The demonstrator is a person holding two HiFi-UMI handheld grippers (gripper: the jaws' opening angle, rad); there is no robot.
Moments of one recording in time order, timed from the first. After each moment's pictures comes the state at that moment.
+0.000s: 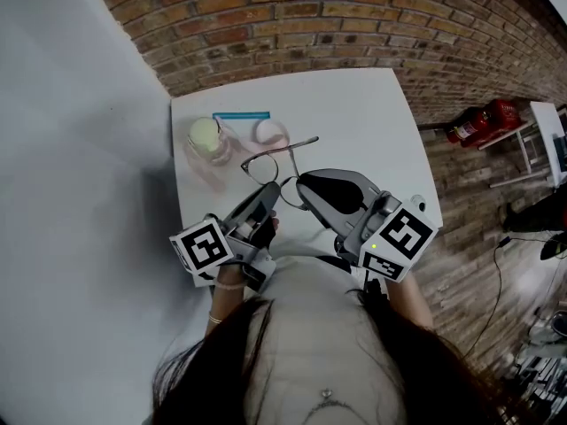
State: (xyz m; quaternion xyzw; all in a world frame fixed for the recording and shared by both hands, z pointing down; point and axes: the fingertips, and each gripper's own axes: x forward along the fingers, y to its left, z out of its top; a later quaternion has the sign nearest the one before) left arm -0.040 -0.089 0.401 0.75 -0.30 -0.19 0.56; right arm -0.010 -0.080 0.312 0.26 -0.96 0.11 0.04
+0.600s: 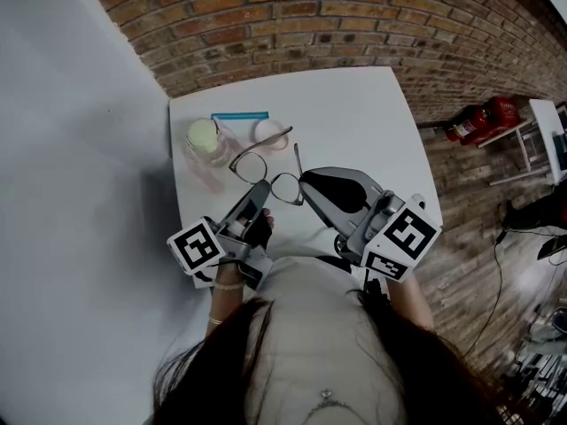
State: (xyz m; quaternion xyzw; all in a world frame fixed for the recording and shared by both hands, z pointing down) left arm -0.051 -0.099 0.396 0.72 -0.29 -0.26 0.58; right arm -0.005 -0.084 0.307 0.27 -0.96 0.12 0.03
